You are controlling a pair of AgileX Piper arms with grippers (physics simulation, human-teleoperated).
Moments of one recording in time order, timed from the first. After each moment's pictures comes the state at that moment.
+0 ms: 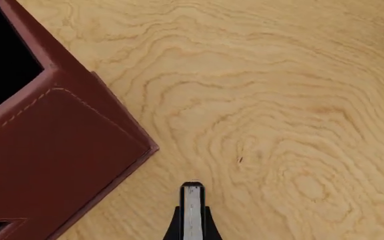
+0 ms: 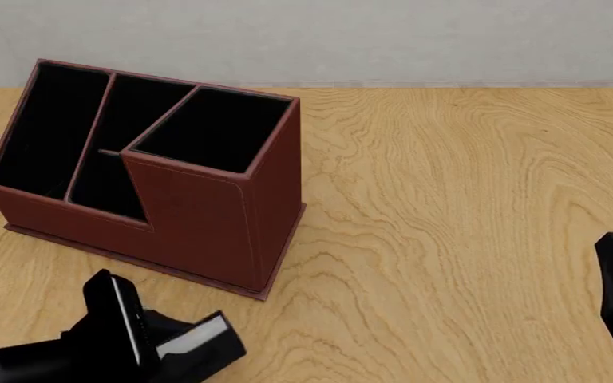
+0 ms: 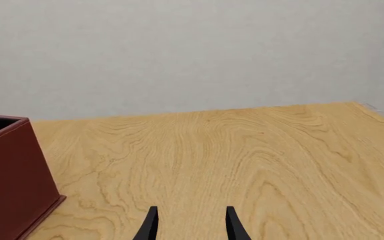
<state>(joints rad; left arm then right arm) -0.90 0.90 -0.21 0.07 0.19 -0.04 0.05 0.00 -0.04 0.05</state>
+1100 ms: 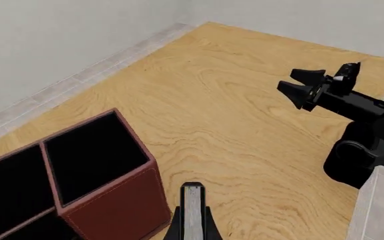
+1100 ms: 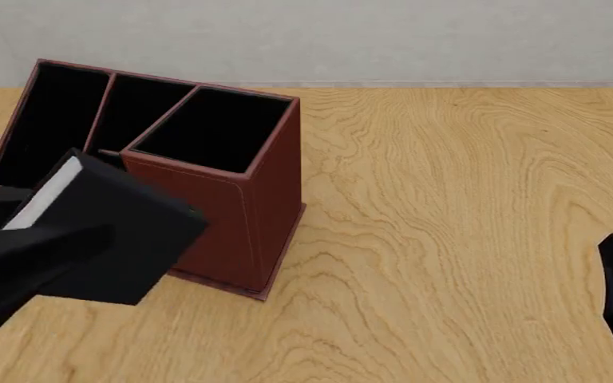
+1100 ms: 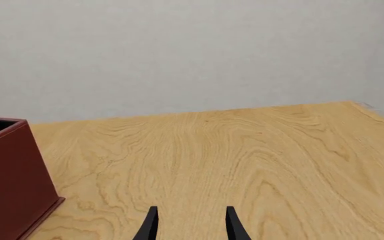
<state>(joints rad) -0.89 0.46 -0.61 0.46 0.06 -0.05 0.03 0.00 -0.01 0.06</state>
